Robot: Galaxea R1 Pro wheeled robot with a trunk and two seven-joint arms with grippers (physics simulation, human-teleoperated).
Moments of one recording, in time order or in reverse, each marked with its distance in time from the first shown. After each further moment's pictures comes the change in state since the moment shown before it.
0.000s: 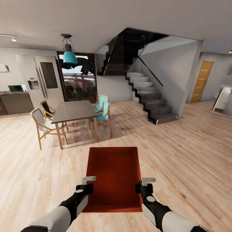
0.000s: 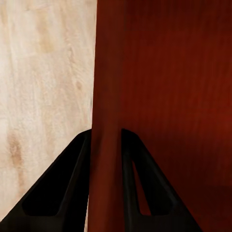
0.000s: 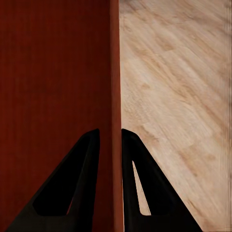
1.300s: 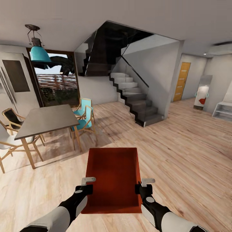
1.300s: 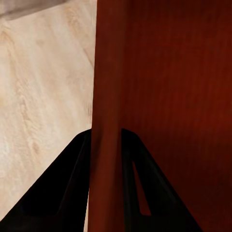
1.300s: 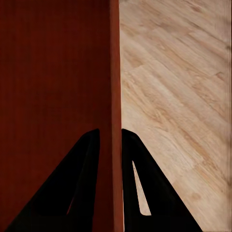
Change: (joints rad) left arm 0.000 0.007 -0.004 0.011 0.005 0.000 -0.007; right arm 0.001 0.008 0.020 0.007 -0.017 0.001 -0.010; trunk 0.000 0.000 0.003
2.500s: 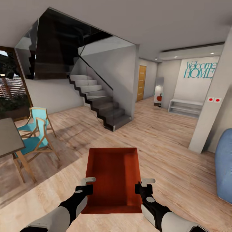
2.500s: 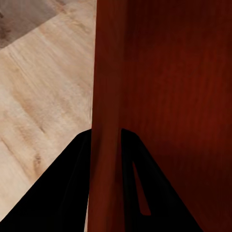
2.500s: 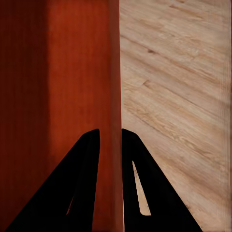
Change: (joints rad) left arm 0.000 -0.001 0.005 0.001 -0.004 0.000 0.000; right arm 0.000 -0.001 -0.006 0.001 0.005 0.003 0.005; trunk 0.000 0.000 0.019
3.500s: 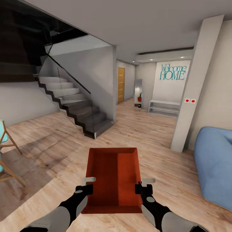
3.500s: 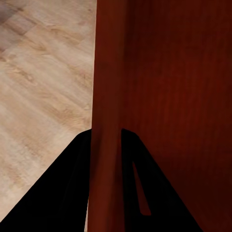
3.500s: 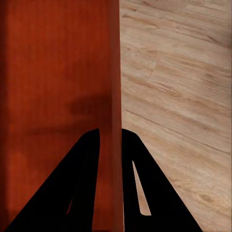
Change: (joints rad) left arm 0.000 -0.001 0.002 -0.001 -0.003 0.000 0.001; right arm 0.000 -0.001 -0.002 0.000 0.001 -0.001 0.003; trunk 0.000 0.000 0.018
